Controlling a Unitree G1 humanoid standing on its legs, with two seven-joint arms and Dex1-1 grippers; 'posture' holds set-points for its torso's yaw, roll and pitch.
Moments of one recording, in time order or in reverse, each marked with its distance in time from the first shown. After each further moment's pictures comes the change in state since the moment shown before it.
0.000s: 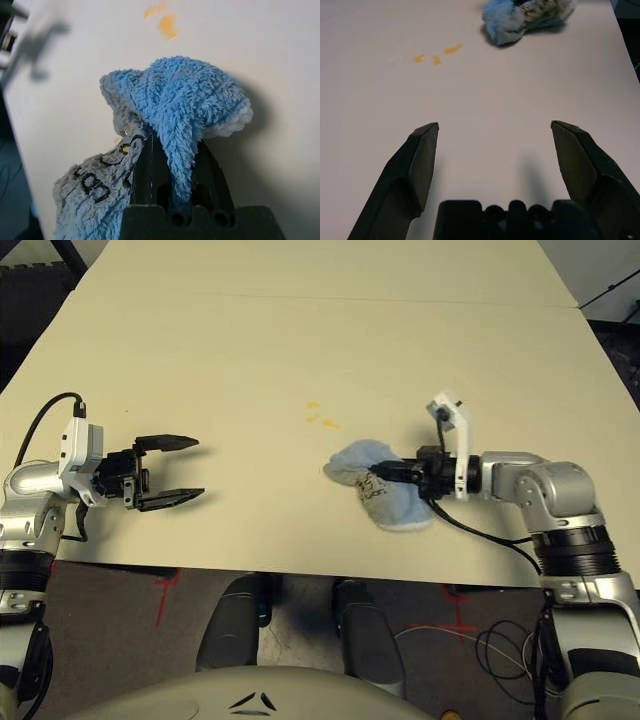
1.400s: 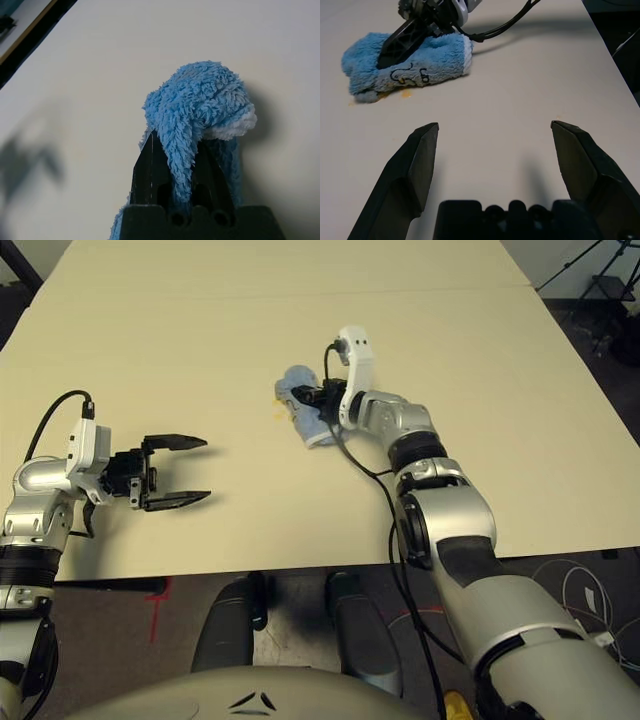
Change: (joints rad) left arm 0.005 -0.002 -0.016 -0.009 0.001 -0.023 -0.006; right arm -0.632 0.675 -0.041 0.927 -0.361 -0.555 -0.221
